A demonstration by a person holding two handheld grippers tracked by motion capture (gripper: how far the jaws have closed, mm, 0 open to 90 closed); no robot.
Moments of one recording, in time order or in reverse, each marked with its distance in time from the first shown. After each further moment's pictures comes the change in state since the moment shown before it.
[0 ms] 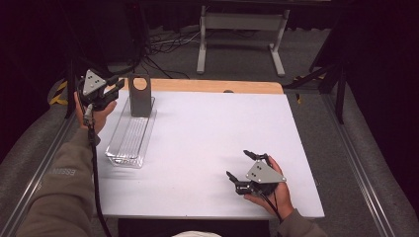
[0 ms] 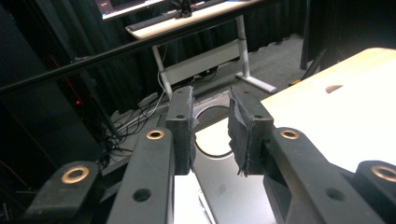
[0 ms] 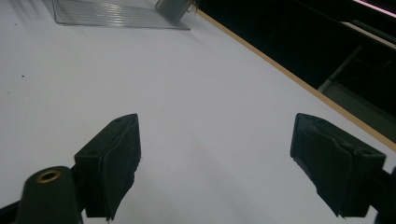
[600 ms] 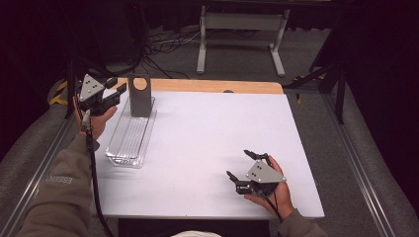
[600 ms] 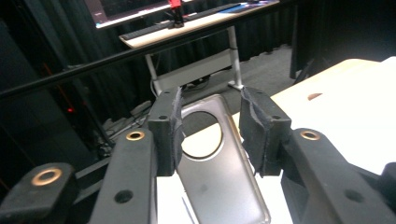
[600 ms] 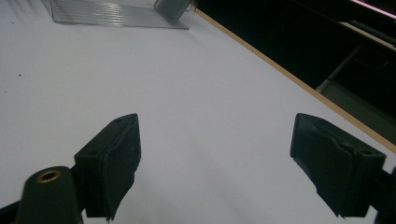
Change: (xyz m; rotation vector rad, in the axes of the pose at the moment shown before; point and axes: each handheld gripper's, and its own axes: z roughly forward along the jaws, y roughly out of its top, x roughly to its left) left arm -0.013 -0.001 -0.016 -0.035 -0.026 -0.011; right arm -0.001 0.000 0.000 0.001 -0.004 -0.002
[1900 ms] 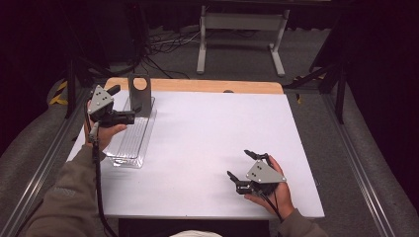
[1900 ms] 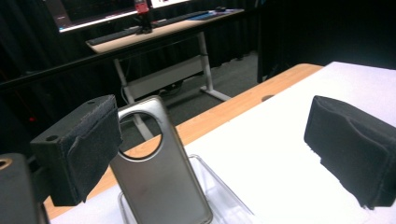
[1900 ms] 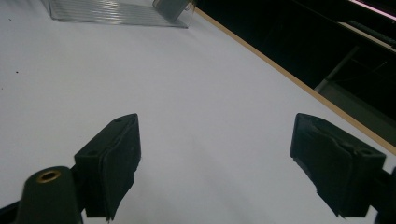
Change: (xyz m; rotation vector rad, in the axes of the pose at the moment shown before) left arm -0.039 -0.003 -0.009 -0.025 -0.124 0.000; right arm 0.000 -0.001 0.000 0.004 -0.005 -0.009
